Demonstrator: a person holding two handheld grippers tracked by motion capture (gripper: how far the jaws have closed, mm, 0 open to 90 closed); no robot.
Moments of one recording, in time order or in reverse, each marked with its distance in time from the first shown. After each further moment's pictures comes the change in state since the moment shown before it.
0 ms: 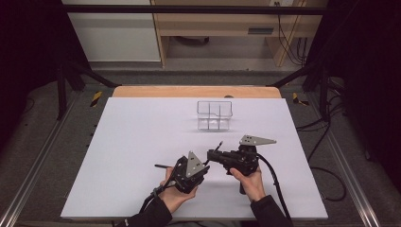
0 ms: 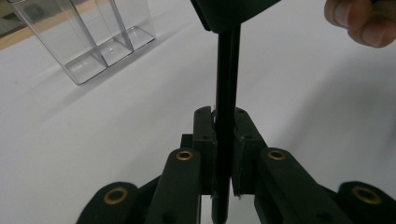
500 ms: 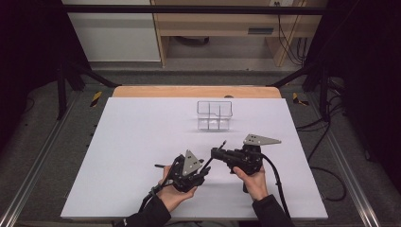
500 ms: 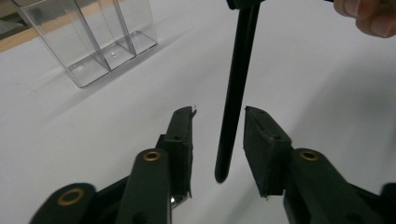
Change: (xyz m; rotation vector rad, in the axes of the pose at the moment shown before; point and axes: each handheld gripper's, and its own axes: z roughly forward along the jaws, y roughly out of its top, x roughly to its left) left arm 0.007 0.000 -0.004 -0.028 -0.016 -0.026; right arm -0.001 0.004 -0.011 -0.021 -0.048 -0.041
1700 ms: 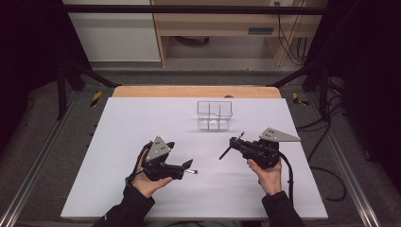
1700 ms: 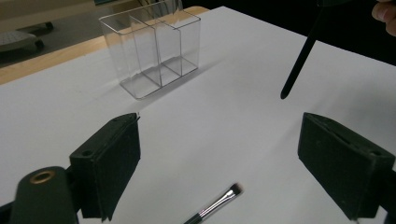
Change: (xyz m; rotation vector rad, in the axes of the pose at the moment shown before) left arm 0.067 -0.005 -0.048 -0.112 -0.017 -0.074; right arm -0.010 0.018 -0.036 -0.038 -0.225 -0.107
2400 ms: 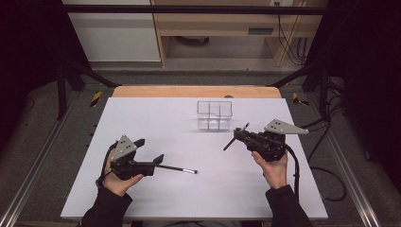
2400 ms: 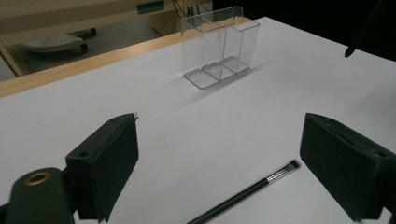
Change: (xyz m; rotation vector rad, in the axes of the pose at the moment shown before) left arm 0.050 -0.024 -0.051 -0.056 0.109 -0.058; right arm 0.003 0.030 -0.011 -0.029 -0.039 -0.049
